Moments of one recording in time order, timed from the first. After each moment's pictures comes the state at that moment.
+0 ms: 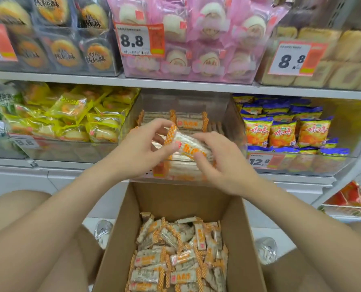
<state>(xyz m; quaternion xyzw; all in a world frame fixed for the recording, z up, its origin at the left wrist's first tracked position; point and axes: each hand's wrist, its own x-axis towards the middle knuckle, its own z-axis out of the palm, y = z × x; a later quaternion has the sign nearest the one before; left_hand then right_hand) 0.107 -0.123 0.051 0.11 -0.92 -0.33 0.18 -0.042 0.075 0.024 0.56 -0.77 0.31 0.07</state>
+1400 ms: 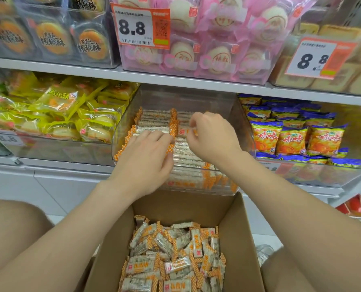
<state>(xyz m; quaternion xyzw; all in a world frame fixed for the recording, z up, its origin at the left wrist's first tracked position) 0.084 -0.120 0.014 0.13 -0.97 -0.05 0.20 -0.078 -0.011 0.042 0.48 -0.85 0.15 0.18</state>
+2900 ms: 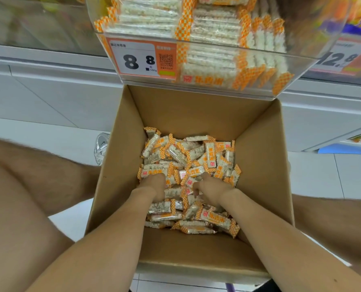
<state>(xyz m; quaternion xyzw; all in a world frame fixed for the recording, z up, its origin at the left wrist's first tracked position) 0.178 -0.057 -0.317 0.31 -0.83 -0.28 -0.38 0.030 0.111 -0.295 0.50 -0.74 -0.18 -0.41</state>
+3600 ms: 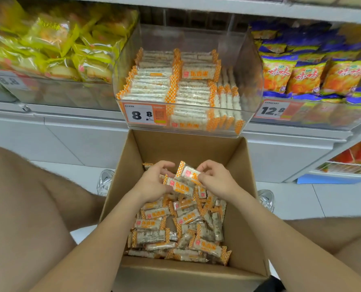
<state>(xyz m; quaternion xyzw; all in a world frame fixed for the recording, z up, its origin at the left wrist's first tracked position) 0.152 -0.065 -0.180 0.31 -0.78 -0.55 -0.04 0.001 0.112 -0.154 0.25 -0.84 0.35 -0.32</state>
